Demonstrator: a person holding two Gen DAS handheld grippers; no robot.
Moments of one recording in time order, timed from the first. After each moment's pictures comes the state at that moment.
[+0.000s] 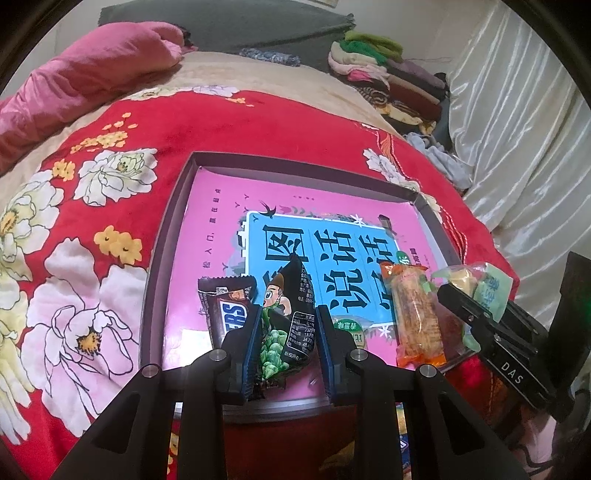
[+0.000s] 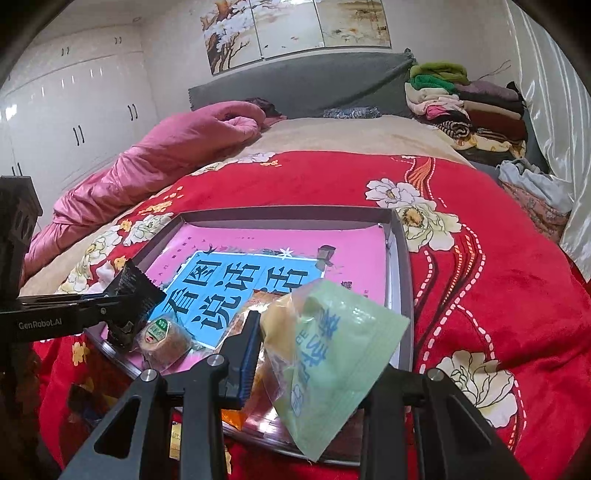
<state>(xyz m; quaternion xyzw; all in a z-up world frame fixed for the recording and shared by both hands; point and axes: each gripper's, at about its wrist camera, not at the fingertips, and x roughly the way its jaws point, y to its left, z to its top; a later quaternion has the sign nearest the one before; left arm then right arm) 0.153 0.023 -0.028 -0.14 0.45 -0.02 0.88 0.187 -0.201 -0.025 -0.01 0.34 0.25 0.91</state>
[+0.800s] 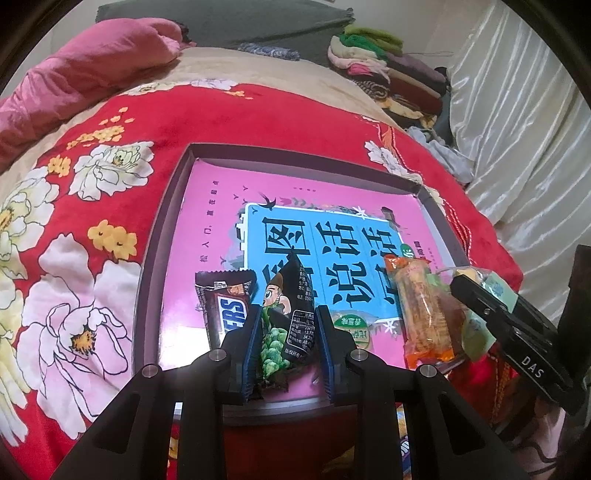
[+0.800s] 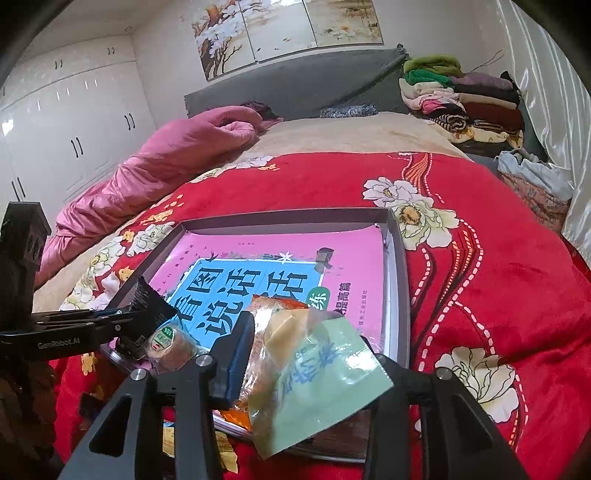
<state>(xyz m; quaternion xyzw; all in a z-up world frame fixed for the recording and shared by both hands) 0.158 0.023 -0.037 -0.14 0.46 -0.02 0.88 0.187 -0.207 -0.020 0.01 0.34 0.25 0.90</state>
